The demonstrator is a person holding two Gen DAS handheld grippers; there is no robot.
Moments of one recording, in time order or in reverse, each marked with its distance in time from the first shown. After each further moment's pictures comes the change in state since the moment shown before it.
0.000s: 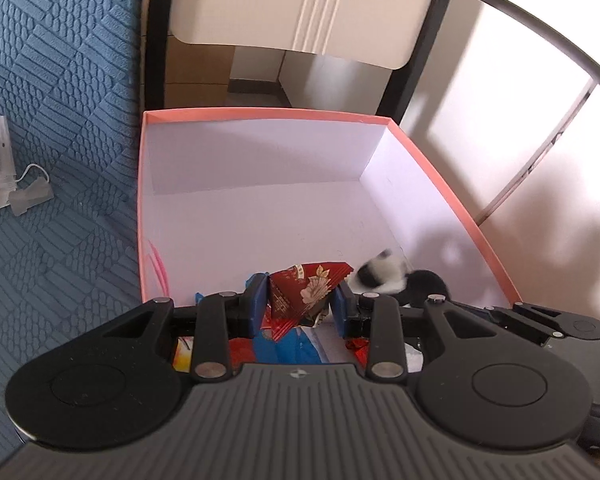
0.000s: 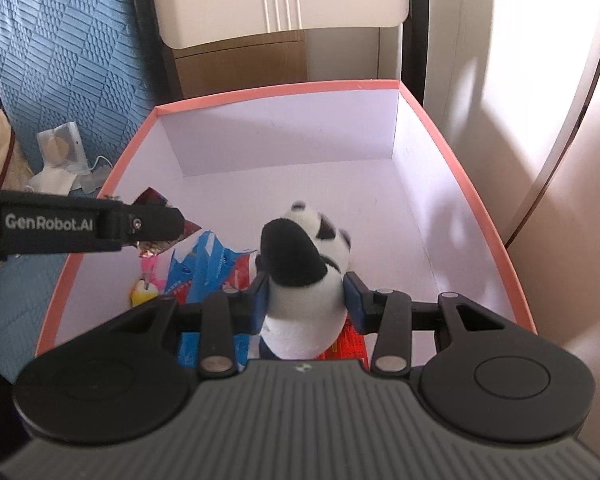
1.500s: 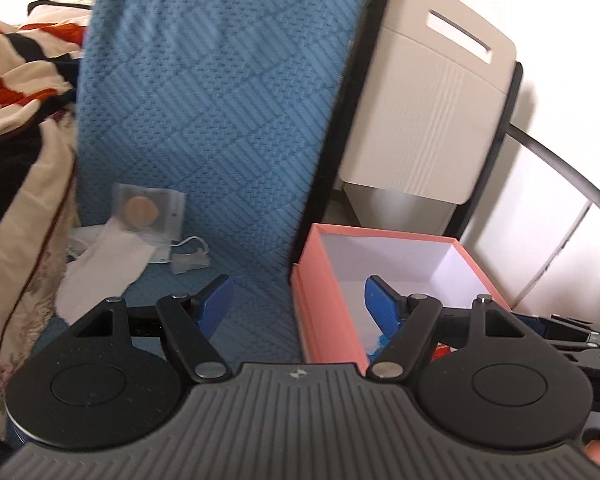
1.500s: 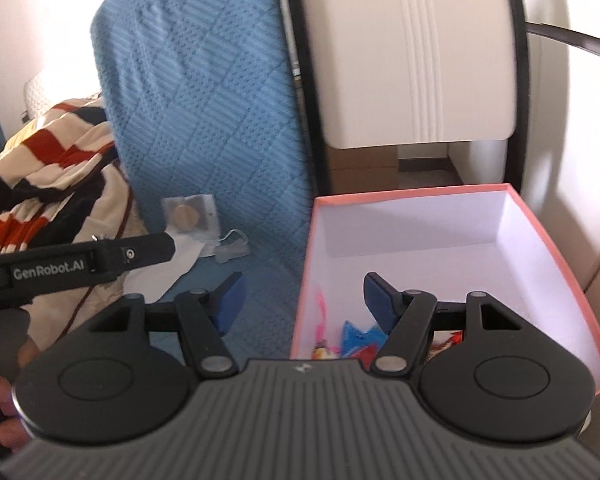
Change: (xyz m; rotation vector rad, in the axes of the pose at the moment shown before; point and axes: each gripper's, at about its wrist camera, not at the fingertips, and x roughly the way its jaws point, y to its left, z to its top) left arm -0.177 0.117 -0.036 -0.120 -0.335 0.120; right arm -0.090 0.138 0.014 -0.035 -0.210 0.169
